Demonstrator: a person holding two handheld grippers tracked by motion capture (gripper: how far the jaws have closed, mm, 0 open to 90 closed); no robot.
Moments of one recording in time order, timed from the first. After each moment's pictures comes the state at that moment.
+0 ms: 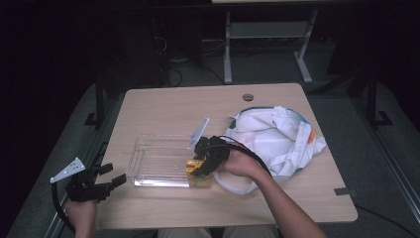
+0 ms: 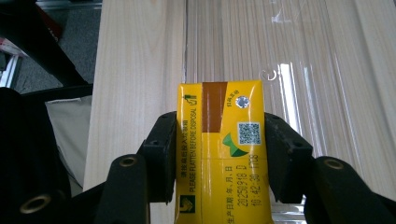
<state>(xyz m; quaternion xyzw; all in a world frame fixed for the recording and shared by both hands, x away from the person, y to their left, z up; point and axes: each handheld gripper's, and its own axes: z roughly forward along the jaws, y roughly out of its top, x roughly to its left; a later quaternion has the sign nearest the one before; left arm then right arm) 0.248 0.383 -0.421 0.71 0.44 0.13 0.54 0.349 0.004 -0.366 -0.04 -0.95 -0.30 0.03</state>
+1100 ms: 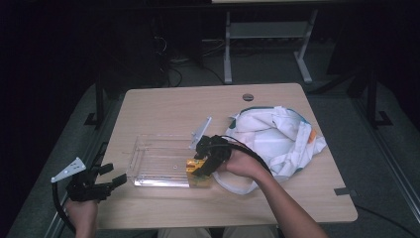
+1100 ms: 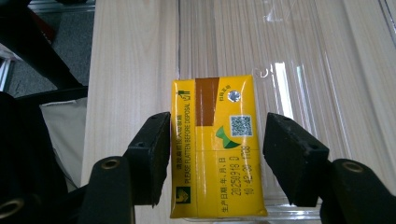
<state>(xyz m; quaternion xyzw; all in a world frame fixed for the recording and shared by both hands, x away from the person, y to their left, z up) 0.249 0.382 -0.421 0.71 0.45 0.13 0.53 0.349 0.001 -0.364 -0.05 -0.95 -0.30 0.01</state>
